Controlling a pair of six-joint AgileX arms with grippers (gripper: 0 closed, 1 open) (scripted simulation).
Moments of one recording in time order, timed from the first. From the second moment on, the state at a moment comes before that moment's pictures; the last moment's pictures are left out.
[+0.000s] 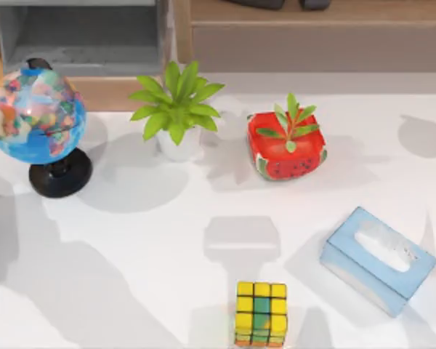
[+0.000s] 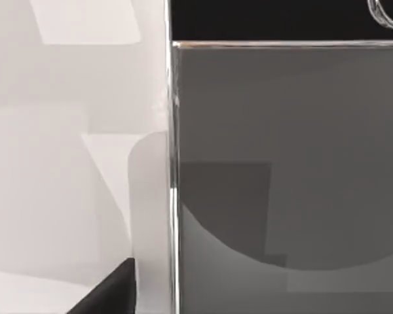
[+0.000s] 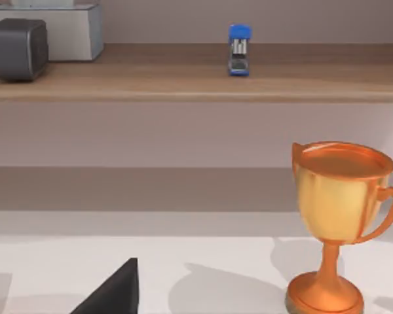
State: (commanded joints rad) left arm 0.34 1.93 1.11 -0.75 0.00 0.60; right arm 0.00 0.00 0.00 0.00 0.00 0.00
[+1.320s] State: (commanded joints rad) left arm 0.34 1.92 1.11 -0.76 0.01 0.60; right arm 0.00 0.00 0.00 0.00 0.00 0.00
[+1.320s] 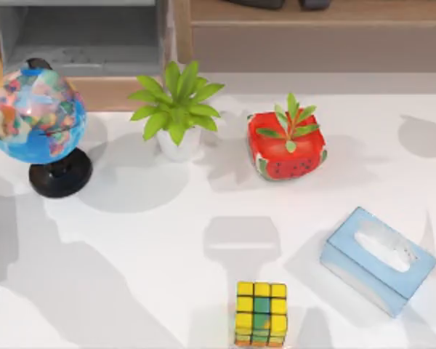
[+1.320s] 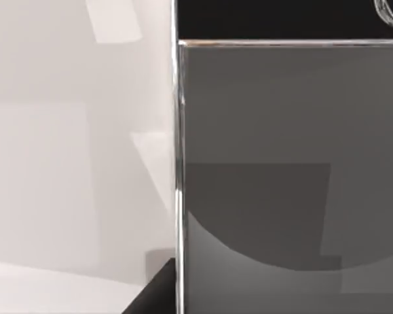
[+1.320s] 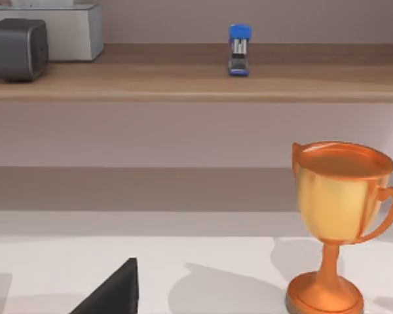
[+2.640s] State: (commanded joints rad) left arm 0.04 1.67 1.08 -0.92 -0.14 0.08; right arm 0.00 0.00 0.00 0.00 0.00 0.00
